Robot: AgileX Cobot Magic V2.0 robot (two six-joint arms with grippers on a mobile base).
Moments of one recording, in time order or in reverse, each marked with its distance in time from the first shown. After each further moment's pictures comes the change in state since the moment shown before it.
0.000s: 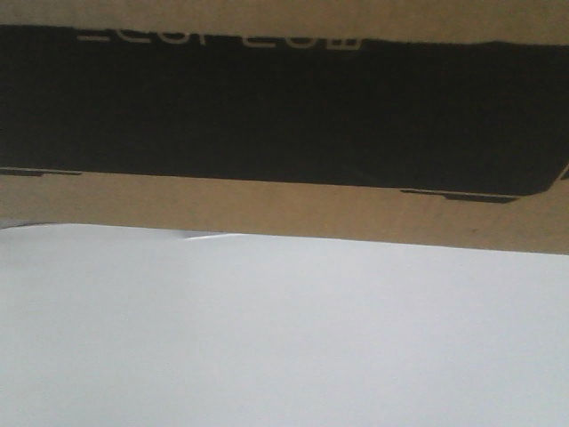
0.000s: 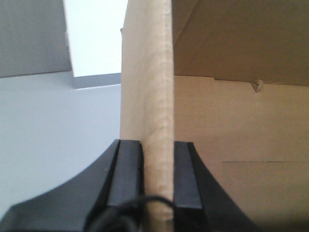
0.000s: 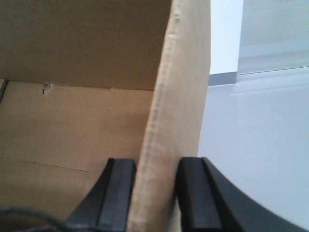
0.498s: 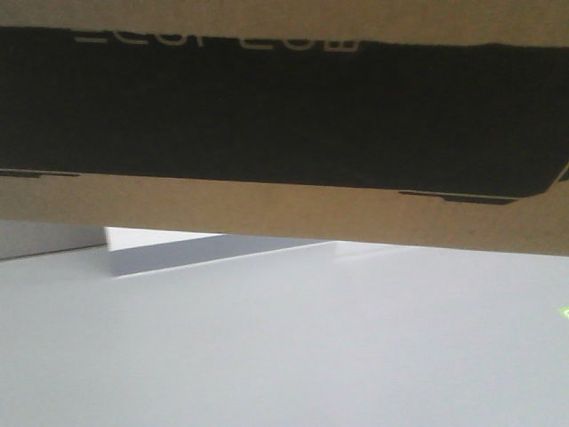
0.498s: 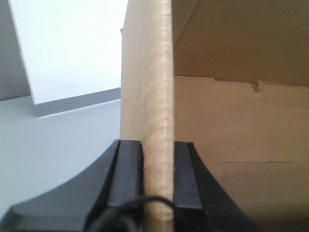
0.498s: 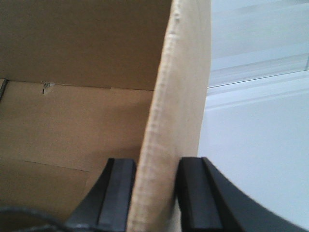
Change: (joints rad) left arm 0.000 0.000 0.000 0.000 0.000 0.000; right arm 0.000 0.000 0.000 0.002 0.000 0.000
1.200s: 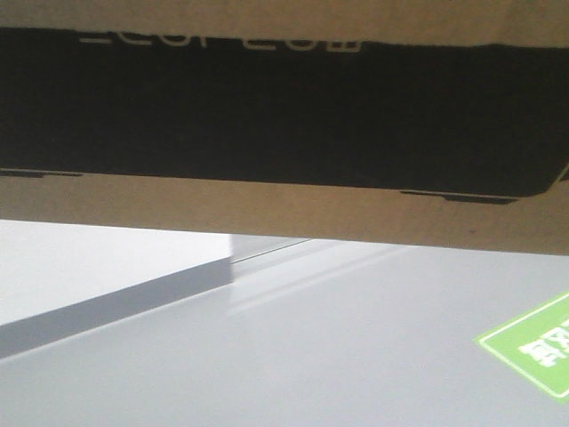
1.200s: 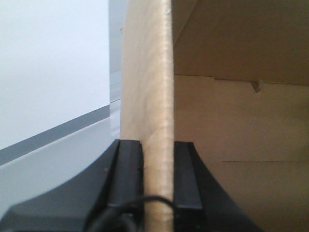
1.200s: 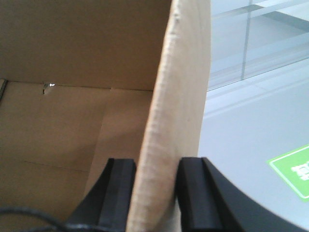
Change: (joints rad) left arm 0.000 0.002 0.000 0.000 0.000 0.000; right arm 0.000 0.000 0.002 0.000 -0.004 0.000
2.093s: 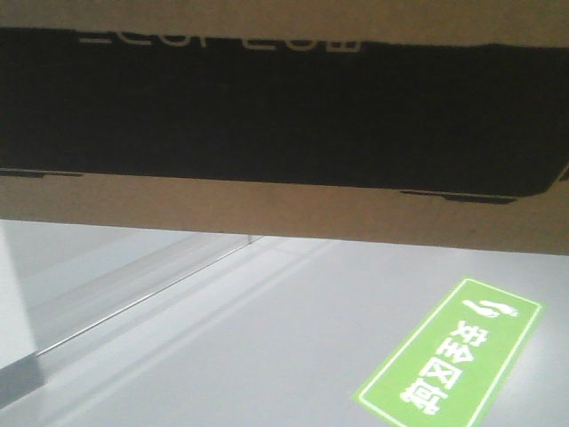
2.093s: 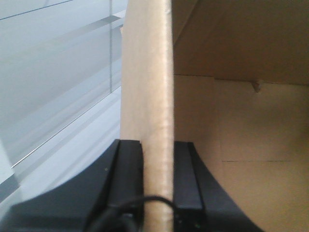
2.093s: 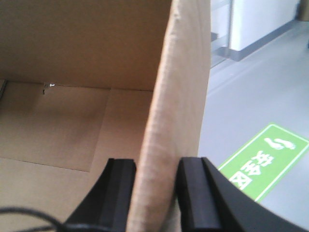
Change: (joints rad) left arm 0.000 0.000 0.000 0.000 -0.002 0.000; right arm 0.000 0.000 0.000 0.000 -0.002 0.000
